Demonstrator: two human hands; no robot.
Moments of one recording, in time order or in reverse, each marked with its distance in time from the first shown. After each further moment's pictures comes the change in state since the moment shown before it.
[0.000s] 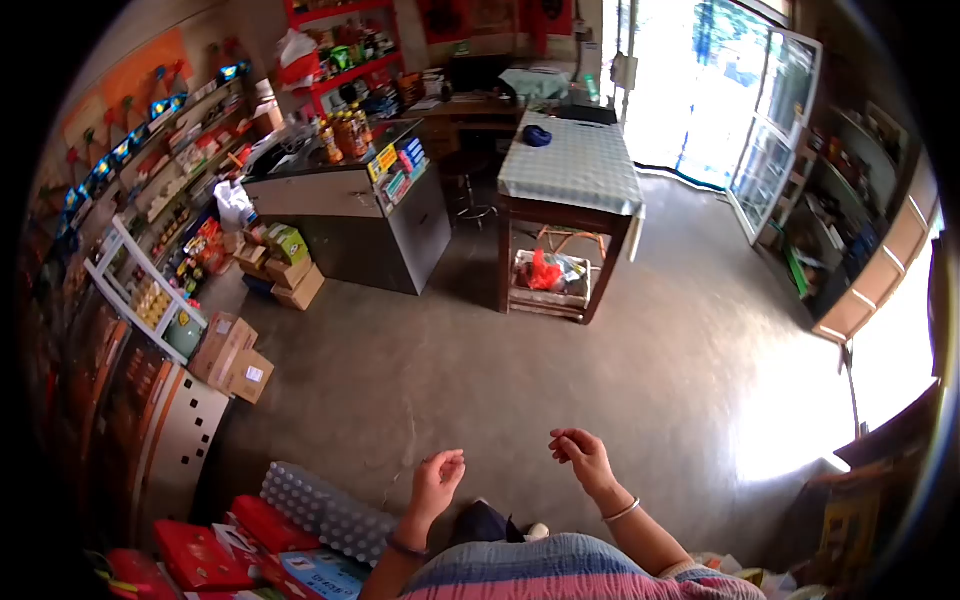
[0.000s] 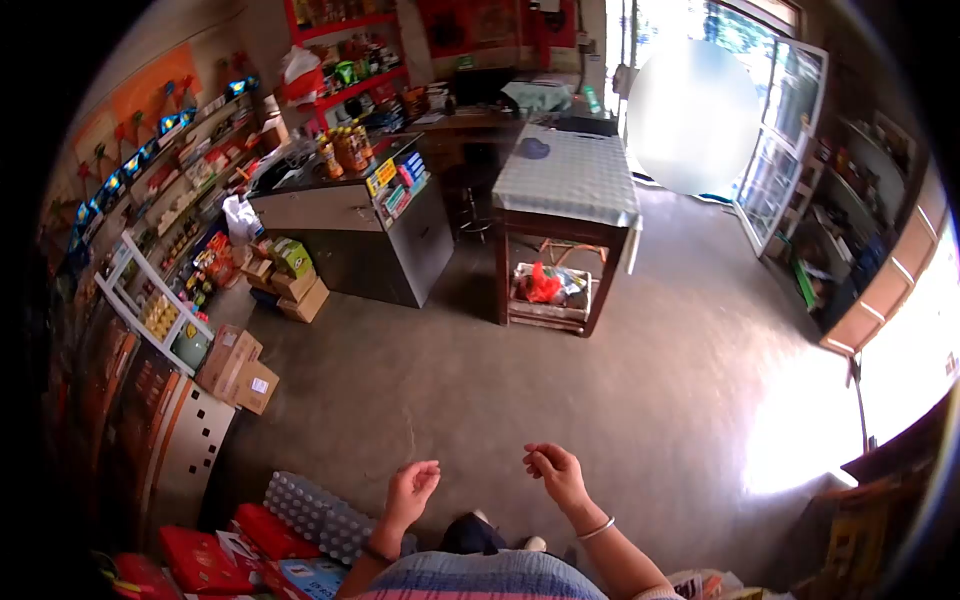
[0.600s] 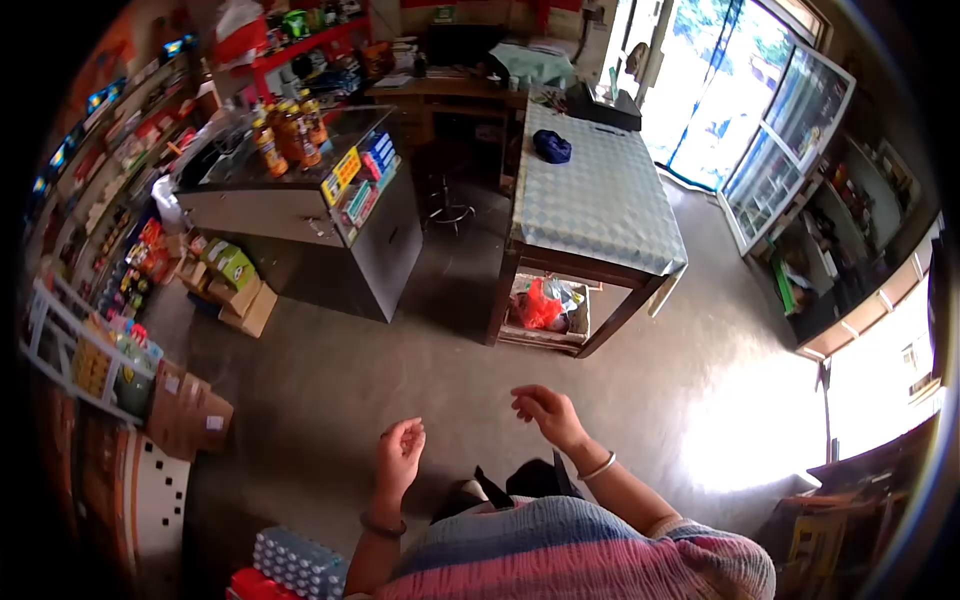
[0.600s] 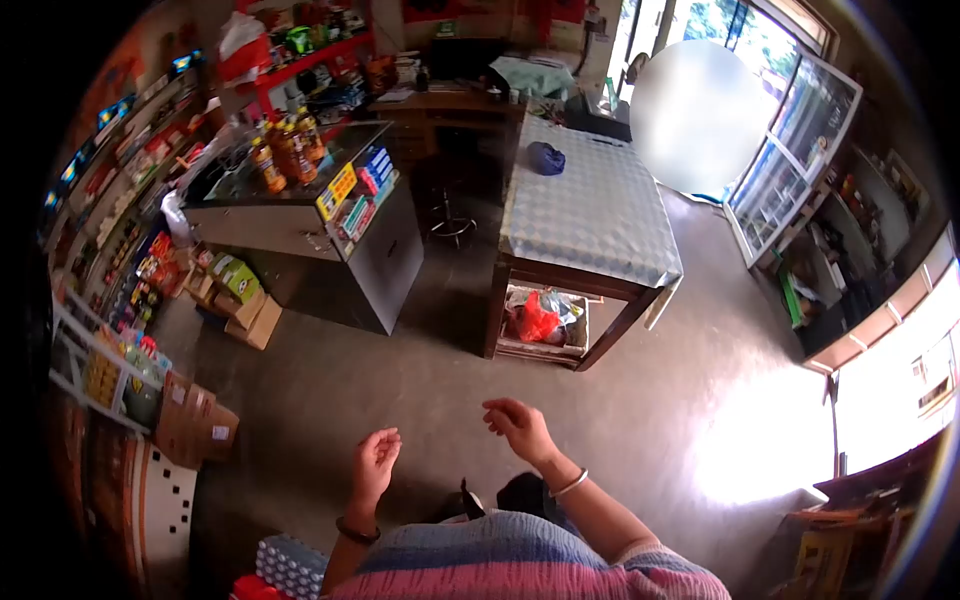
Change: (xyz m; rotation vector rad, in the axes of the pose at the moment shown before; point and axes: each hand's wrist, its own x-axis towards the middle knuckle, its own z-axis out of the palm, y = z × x) left_hand 0.411 -0.139 -0.074 -0.098 0.066 -0.015; right_hand 0.433 -0.086 0.093 -0.248 -0.097 -0.106
